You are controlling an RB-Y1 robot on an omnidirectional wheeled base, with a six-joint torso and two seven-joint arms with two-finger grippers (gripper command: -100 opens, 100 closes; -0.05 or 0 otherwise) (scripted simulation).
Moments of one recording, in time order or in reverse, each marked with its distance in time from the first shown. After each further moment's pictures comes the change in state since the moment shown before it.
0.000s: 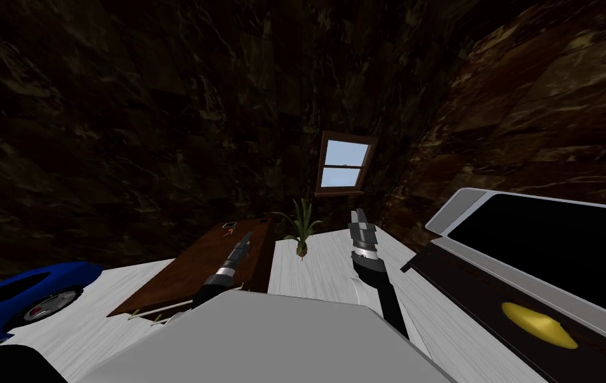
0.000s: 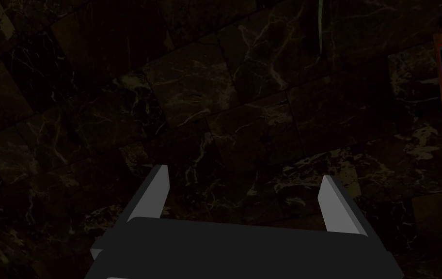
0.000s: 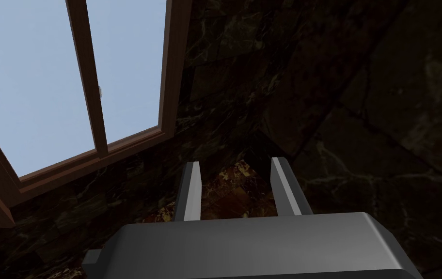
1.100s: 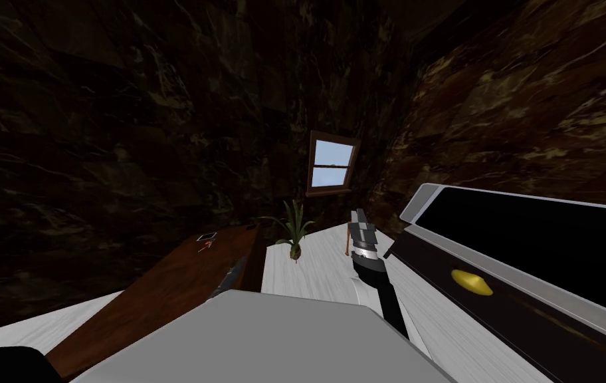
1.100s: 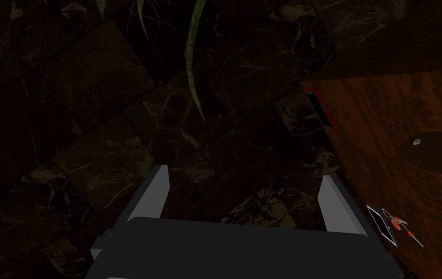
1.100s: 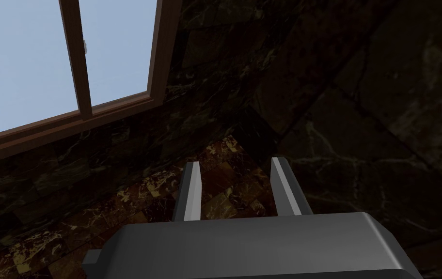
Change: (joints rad) left arm 0.073 -0.001 0.017 0.238 -0.107 0.040 -0.022; right arm 0.000 0.000 0.000 0.000 0.000 0.000 0.000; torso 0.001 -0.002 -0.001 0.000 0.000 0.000
